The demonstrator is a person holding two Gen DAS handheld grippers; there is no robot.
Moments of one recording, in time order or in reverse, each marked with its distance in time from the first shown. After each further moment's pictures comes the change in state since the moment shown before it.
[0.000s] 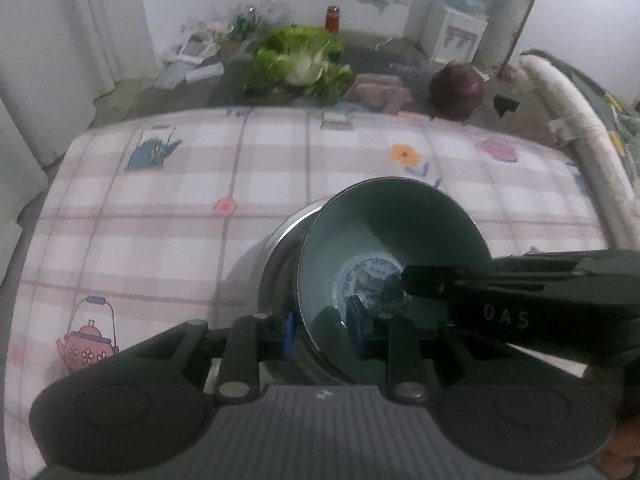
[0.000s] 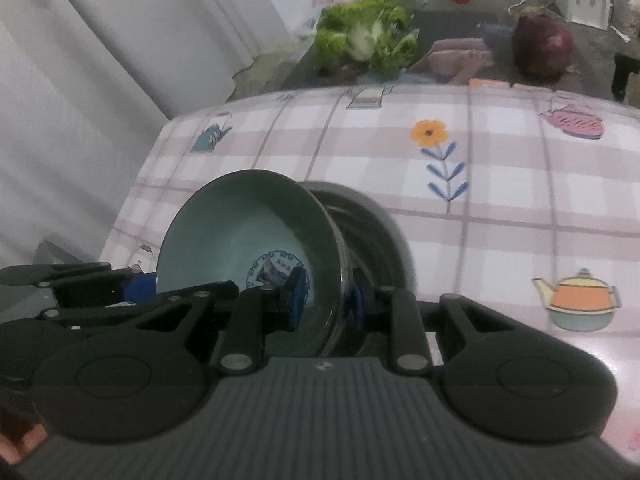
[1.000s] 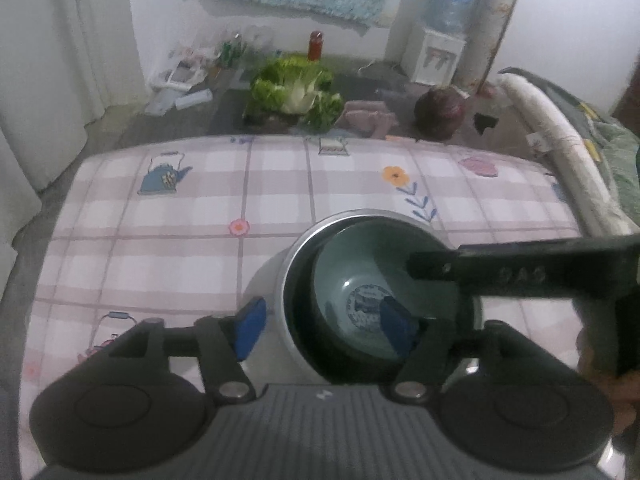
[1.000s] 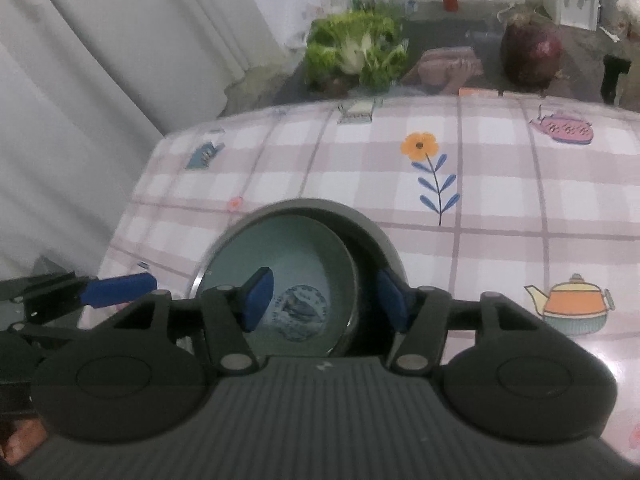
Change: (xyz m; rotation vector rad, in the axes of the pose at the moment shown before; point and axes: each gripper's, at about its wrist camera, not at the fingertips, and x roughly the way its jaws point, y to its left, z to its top) left arm -0.046 0.019 -0.012 0.053 -0.102 -0.050; right arm -0.016 0.000 0.003 0.031 -0.061 -0.013
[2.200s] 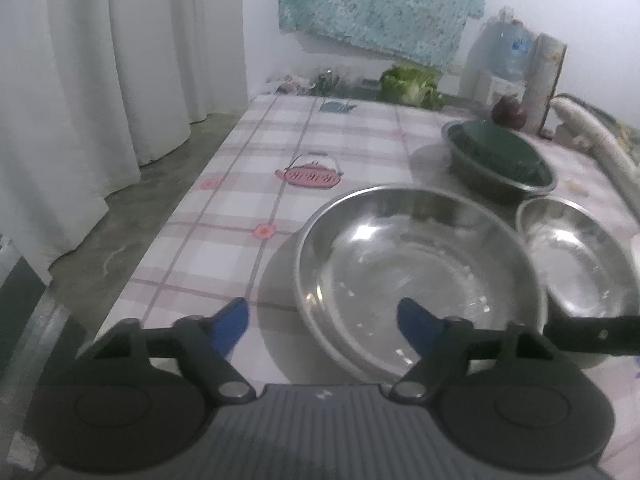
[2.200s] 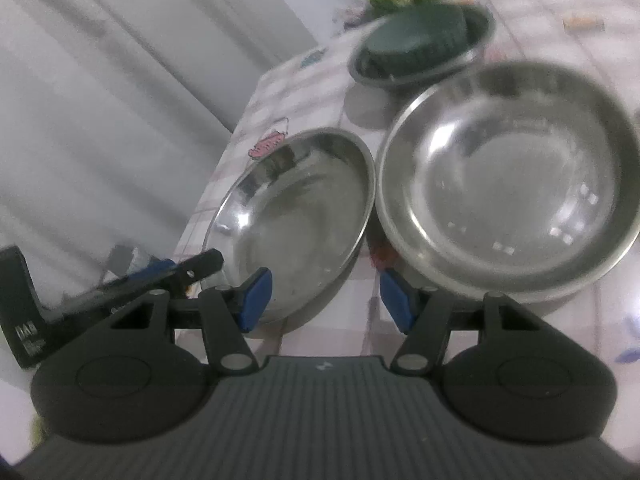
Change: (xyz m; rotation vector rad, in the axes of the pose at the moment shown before) left arm -0.100 0.099 -0.230 -0.120 -0.168 0.199; right arm -0.069 0.110 -0.257 0.172 -0.070 0.167
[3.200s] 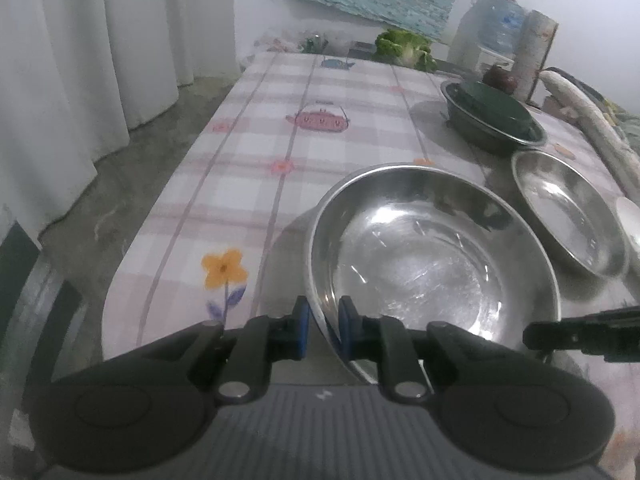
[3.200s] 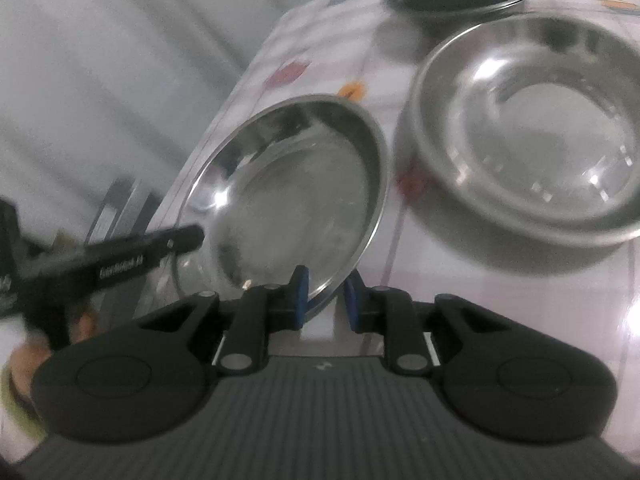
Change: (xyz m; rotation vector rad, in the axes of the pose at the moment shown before) left arm -0.024 0.035 -0.033 -0.003 0.112 -0.088; right arm 0.017 0.016 -0.023 -0.144 0.172 0.018
